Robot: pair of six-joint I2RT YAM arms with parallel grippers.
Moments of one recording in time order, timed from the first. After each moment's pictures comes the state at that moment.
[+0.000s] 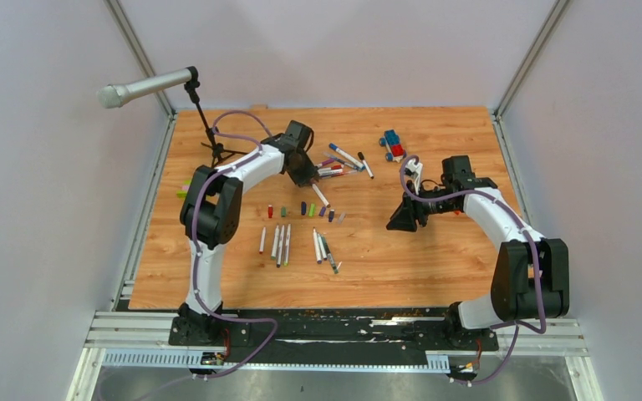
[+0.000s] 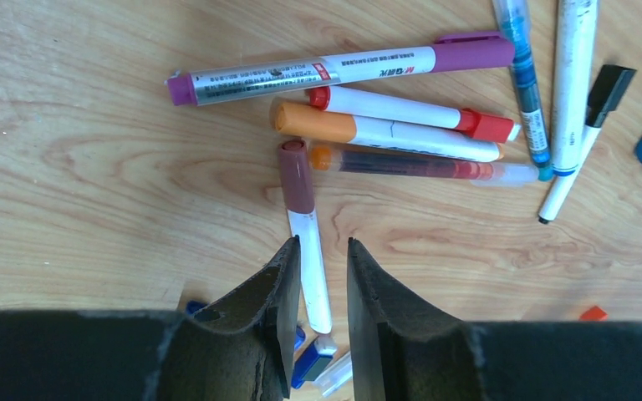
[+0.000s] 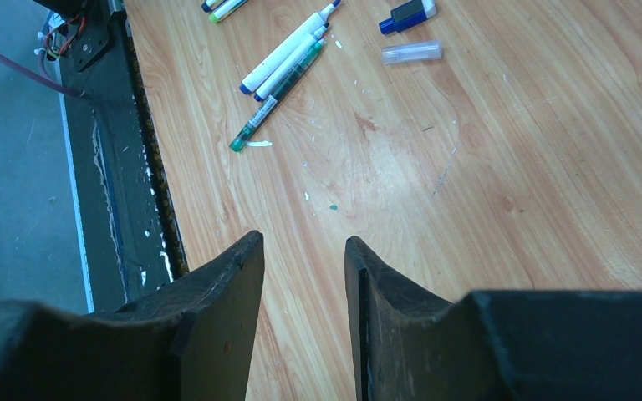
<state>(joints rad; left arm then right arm) -0.46 2.09 1.58 -0.51 0.00 -0.99 0.07 1.45 0.95 -0.70 -1.06 -0.66</state>
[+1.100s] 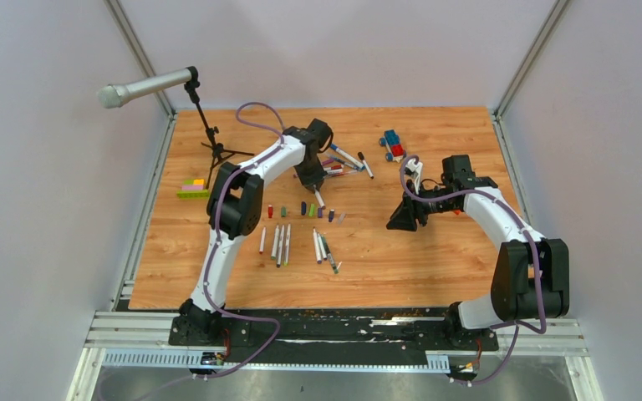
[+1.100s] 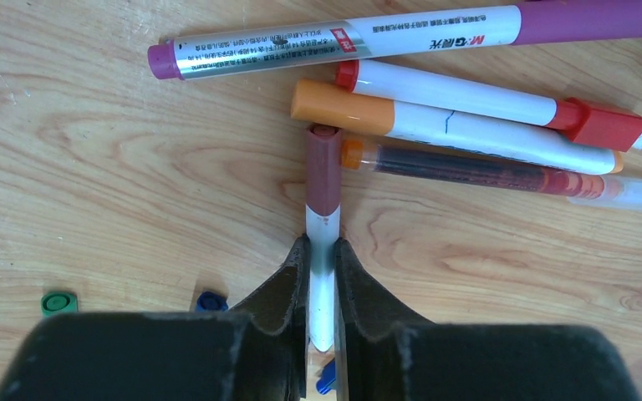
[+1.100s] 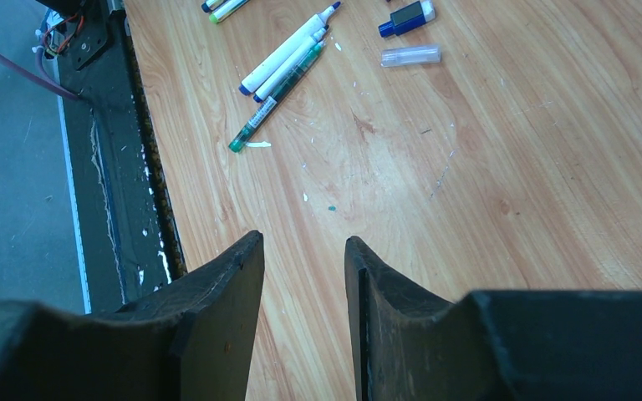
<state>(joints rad) -0.54 2.34 1.99 -0.94 -0.11 -0.94 0.07 1.45 0.96 -0.71 -1.06 -0.67</state>
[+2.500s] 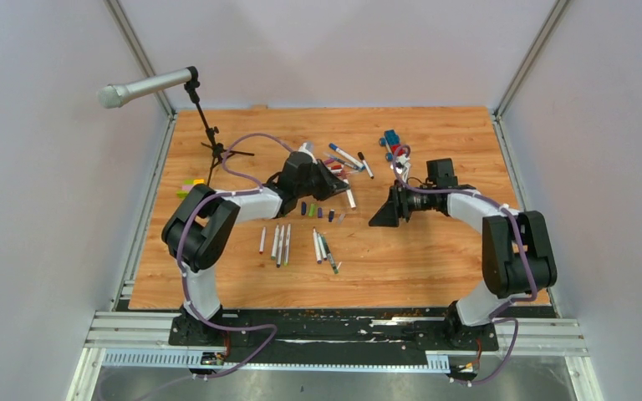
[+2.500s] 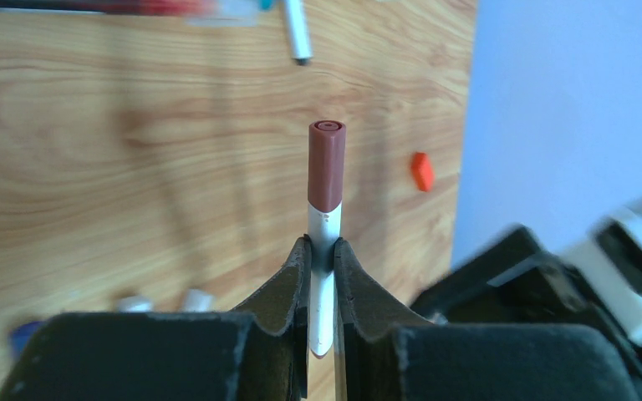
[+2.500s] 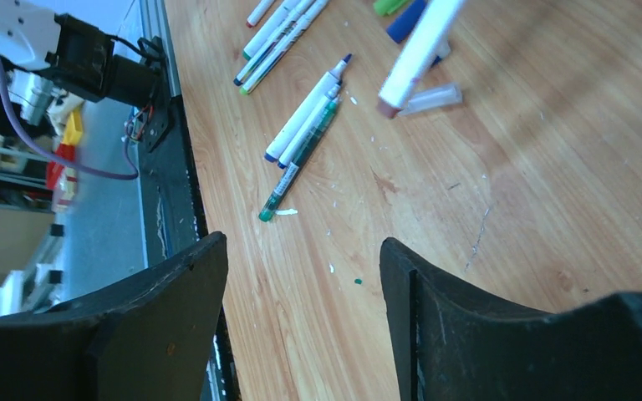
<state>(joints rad) -0.59 1.88 1.05 0.33 0.22 -1.07 0.14 1.58 0.86 -0.24 -1.16 -0.19</state>
